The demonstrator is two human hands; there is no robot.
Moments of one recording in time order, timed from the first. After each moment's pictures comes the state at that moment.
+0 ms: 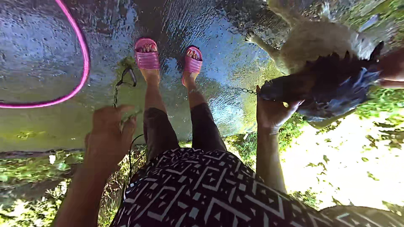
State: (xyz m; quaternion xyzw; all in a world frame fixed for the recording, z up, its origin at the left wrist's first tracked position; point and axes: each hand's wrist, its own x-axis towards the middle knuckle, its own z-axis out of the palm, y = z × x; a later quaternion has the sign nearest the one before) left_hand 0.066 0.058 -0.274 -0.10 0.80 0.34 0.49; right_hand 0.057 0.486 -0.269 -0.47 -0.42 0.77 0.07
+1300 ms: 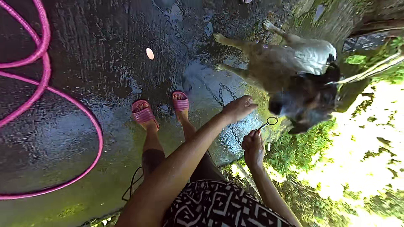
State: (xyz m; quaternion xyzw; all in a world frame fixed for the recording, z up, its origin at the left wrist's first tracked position) left_hand -0.058 0.417 -0.286 0.15 0.47 0.56 0.67; right_hand 0.126 0.458 -0.210 -0.58 -0.58 0.57 0.04
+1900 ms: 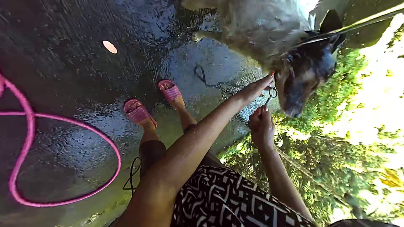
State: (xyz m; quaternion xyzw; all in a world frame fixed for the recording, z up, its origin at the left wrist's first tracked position) left_hand 0.018 0.487 -0.241 0.09 0.31 0.54 0.78; right_hand 0.170 0.479 -0.181 -0.63 -0.55 0.54 0.08
